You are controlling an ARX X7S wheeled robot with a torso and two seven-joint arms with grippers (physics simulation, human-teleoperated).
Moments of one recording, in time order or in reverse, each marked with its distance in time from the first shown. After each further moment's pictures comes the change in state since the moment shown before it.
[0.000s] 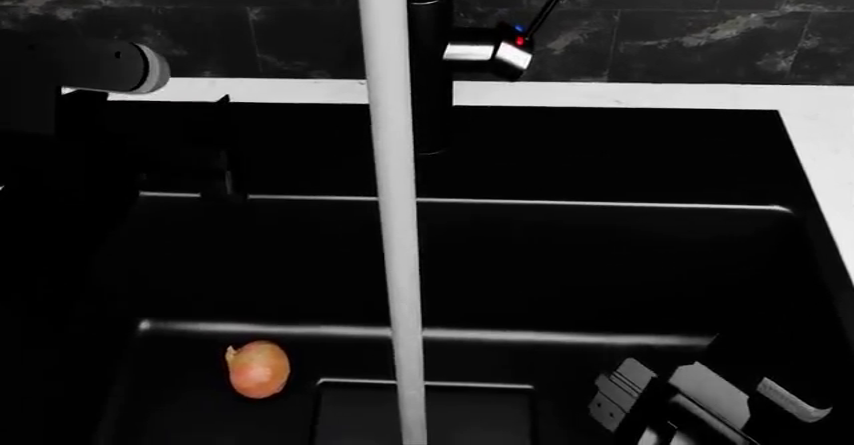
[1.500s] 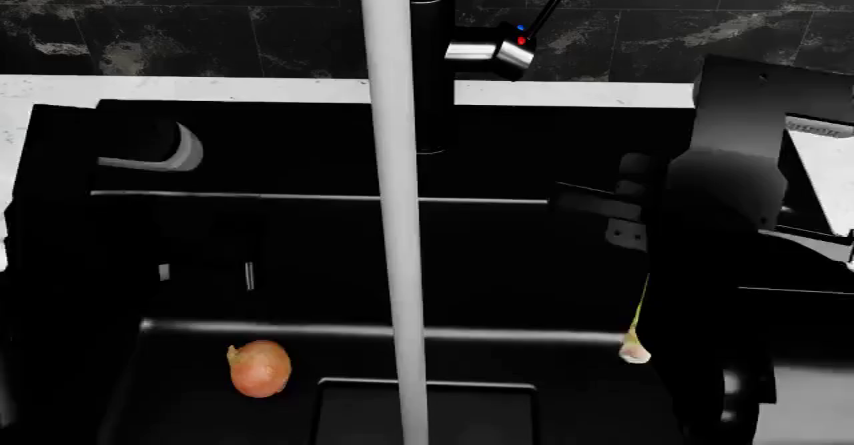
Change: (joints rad) left arm 0.042 0.015 -0.120 0.098 -0.304 -0.379 -0.161; right arm -0.049 0.074 -0.710 -1.259 0.604 0.843 -0.031
